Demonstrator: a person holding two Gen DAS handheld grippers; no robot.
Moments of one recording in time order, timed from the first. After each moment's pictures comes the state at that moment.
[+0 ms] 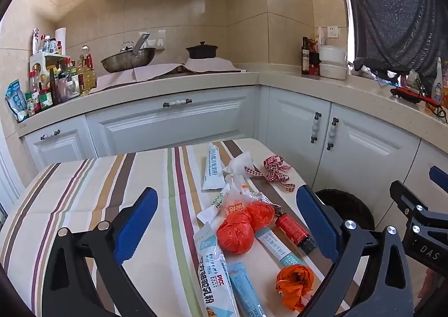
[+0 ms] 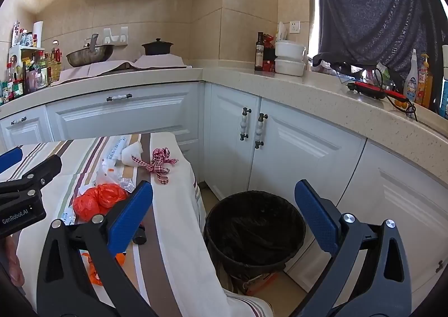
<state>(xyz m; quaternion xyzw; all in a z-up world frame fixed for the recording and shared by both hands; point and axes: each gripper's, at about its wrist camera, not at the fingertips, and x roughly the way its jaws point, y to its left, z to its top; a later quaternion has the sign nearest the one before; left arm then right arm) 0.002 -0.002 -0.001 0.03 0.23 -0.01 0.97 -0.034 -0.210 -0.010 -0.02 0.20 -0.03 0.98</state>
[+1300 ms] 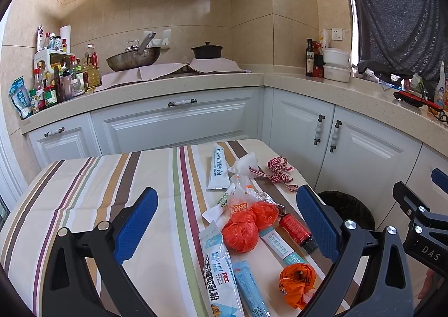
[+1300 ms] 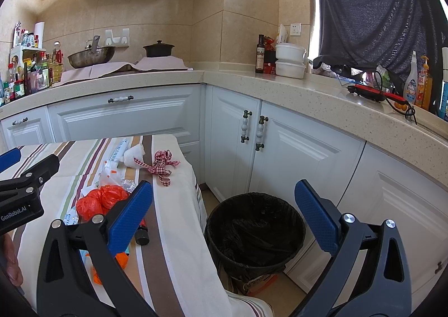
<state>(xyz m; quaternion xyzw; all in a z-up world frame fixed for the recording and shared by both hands) -0.006 0.007 0.005 0.01 0.22 0.00 0.98 -0.037 -0.208 -0.004 -0.02 0.20 -0.03 0.98</state>
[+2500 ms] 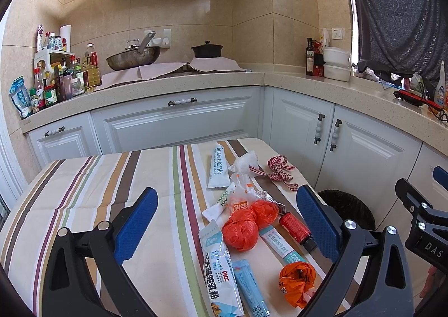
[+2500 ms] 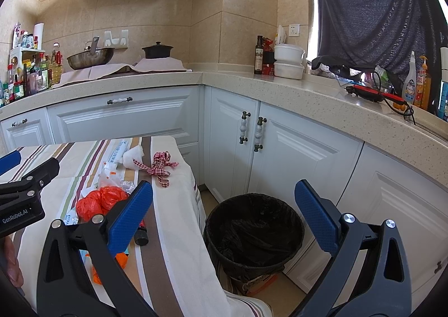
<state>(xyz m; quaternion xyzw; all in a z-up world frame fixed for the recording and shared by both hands) -0.007 0.008 0.003 0.01 0.22 0.00 0.98 -0.039 -0.208 0.000 -0.02 0.20 -0.03 0.98</state>
